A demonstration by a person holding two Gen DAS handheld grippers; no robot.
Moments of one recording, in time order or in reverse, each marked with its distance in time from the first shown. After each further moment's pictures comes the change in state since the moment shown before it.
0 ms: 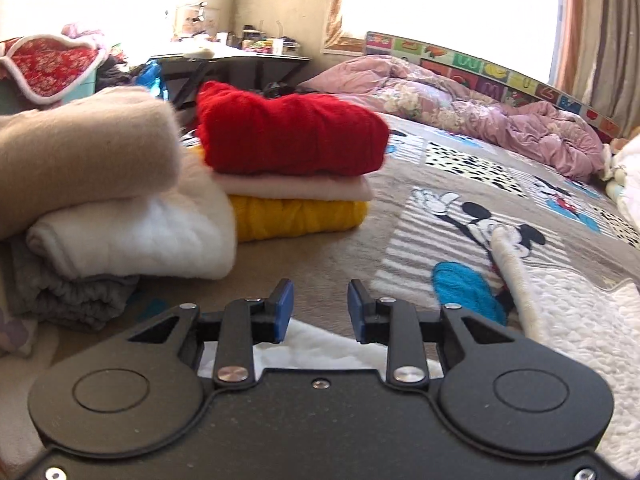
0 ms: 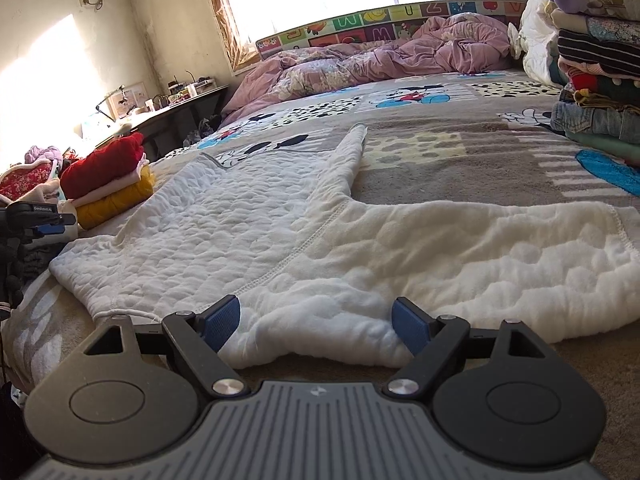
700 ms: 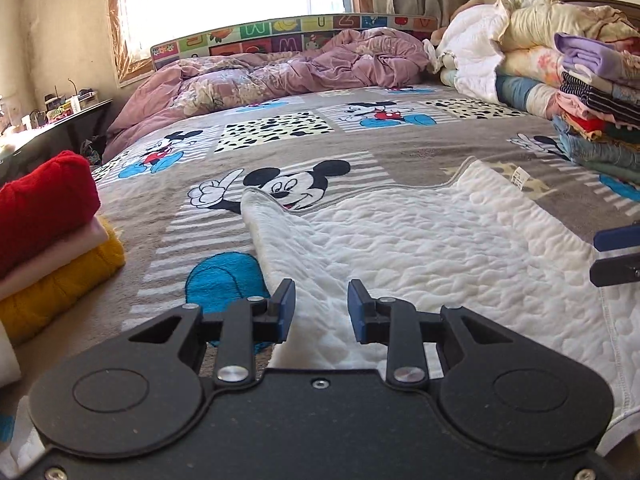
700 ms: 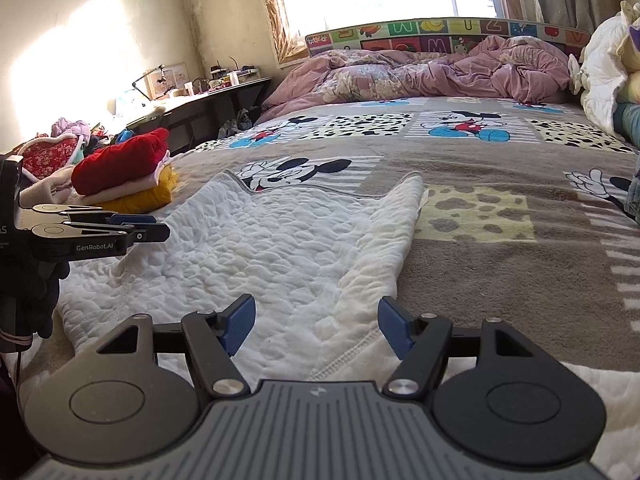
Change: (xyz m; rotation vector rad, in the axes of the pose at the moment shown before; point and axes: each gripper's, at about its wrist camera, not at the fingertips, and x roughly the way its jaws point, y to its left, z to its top) left arm 0.026 -0.137 -0.032 0.471 0.054 -0.315; right arm 0.067 0.008 0.070 -0.122 0.038 0.105
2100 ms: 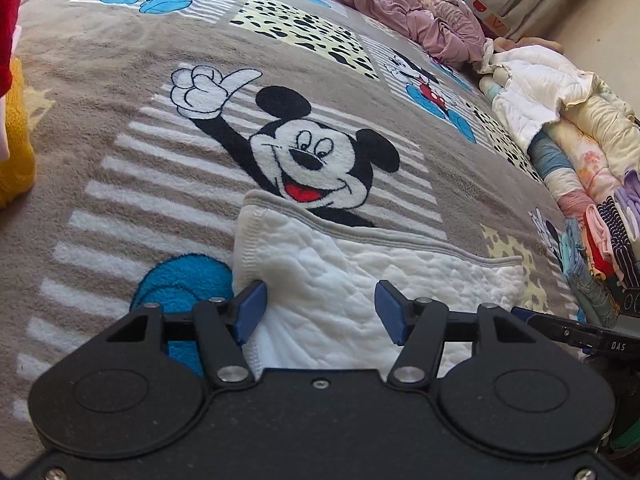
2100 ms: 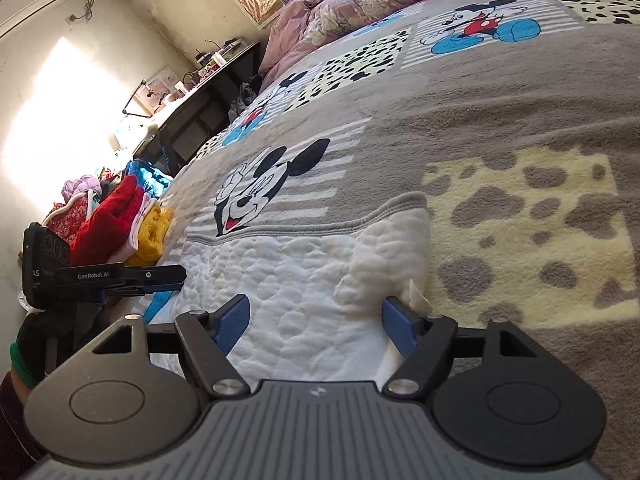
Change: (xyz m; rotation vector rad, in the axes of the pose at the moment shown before) left arm 0.128 0.103 0.057 -0.538 0.309 -0.263; right arm 0.129 -0.107 0.080 0.340 0.197 0.228
